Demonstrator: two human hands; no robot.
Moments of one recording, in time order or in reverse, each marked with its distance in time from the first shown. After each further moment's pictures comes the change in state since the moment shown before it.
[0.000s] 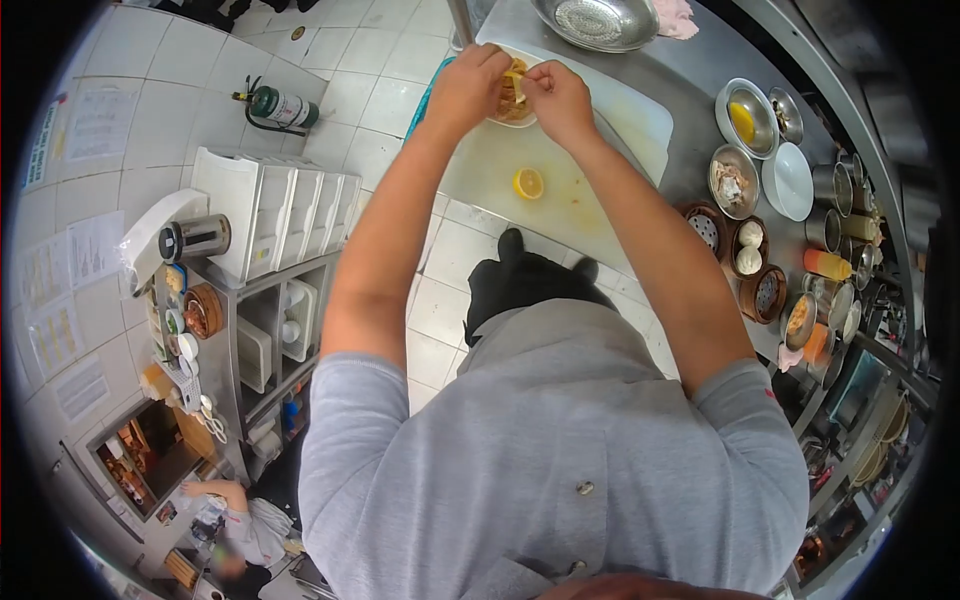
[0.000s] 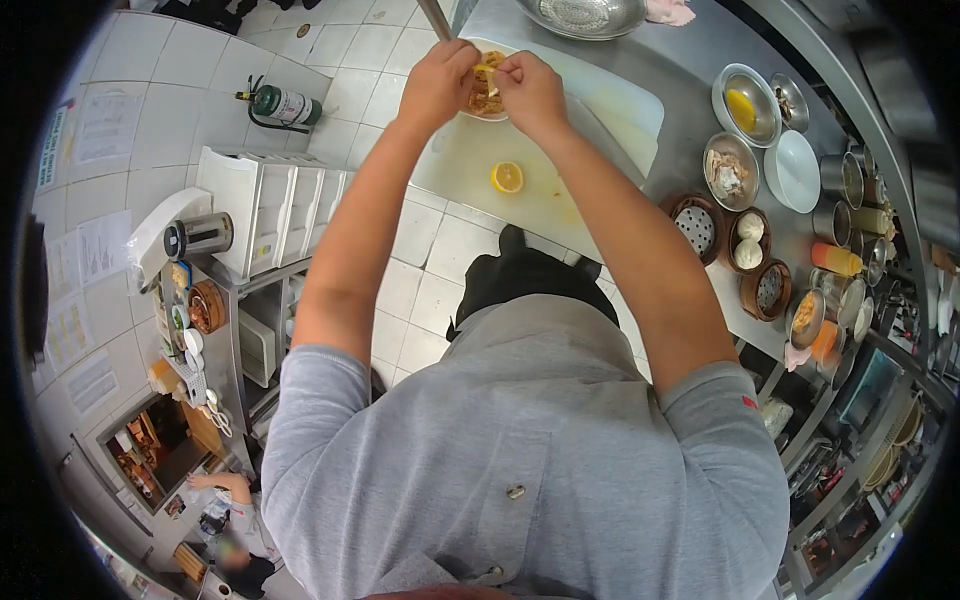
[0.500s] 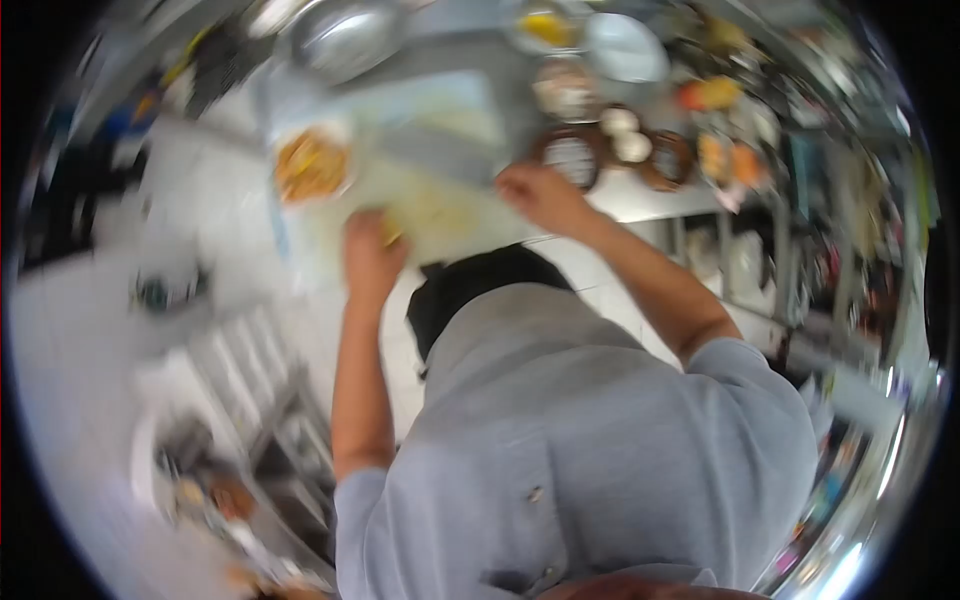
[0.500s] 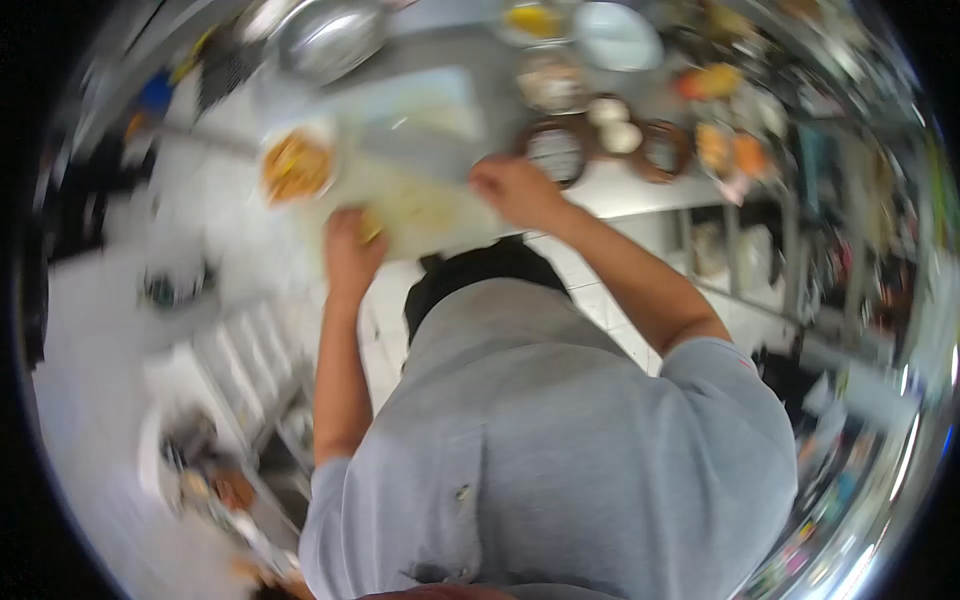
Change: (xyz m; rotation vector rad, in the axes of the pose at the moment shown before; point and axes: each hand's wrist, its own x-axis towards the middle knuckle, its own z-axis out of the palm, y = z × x) left_hand -0.125 0.092 0.049 -0.314 -0.420 -0.264; right_hand -0.204 0.036 -0.181 -0.391 -0.064 0.100
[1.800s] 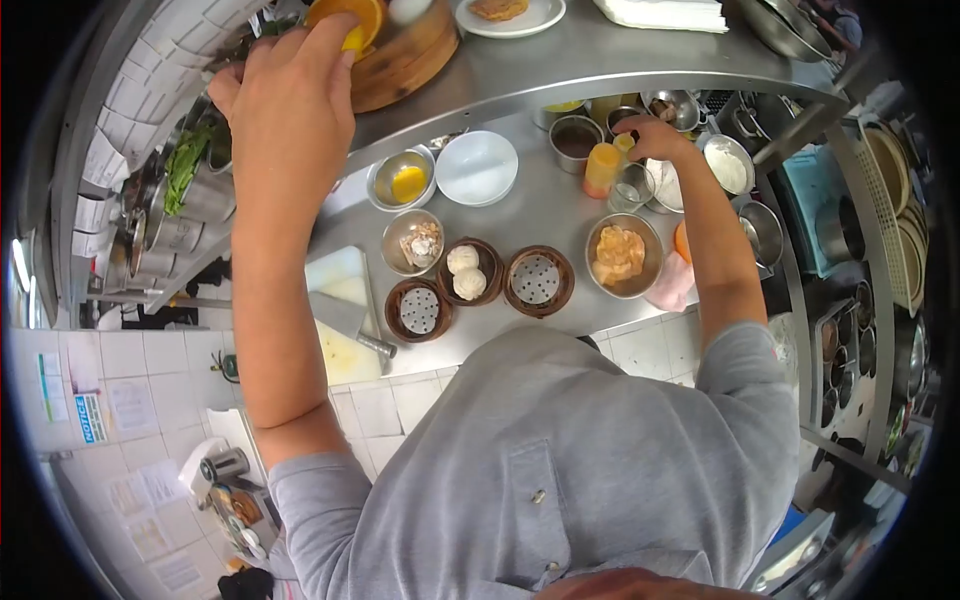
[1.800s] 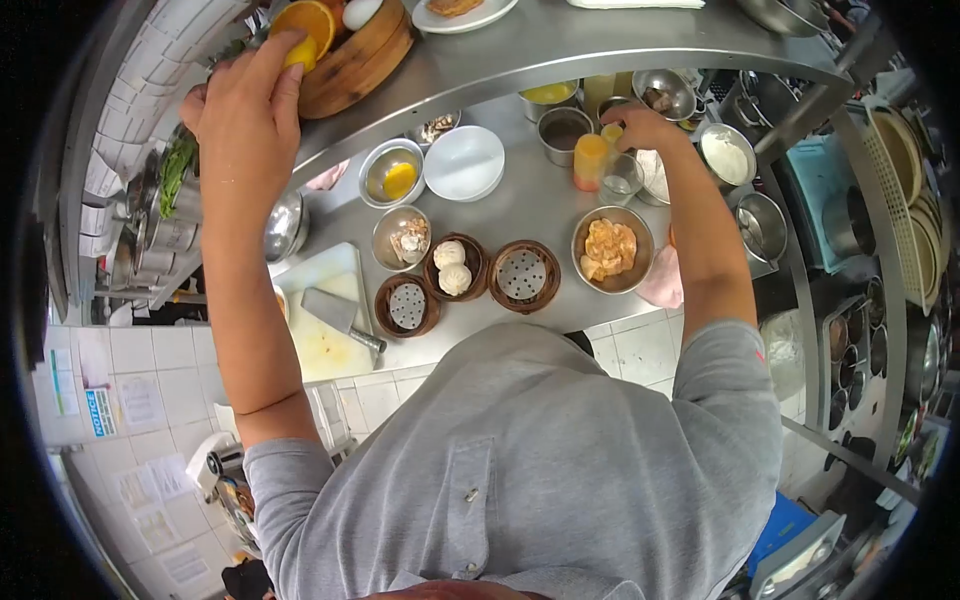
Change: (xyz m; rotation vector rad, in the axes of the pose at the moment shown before) left_hand 0.293 0.682 0.018 0.865 0.571 0.722; right_hand -0.064 0.499 -0.555 -0.216 0.156 0.054
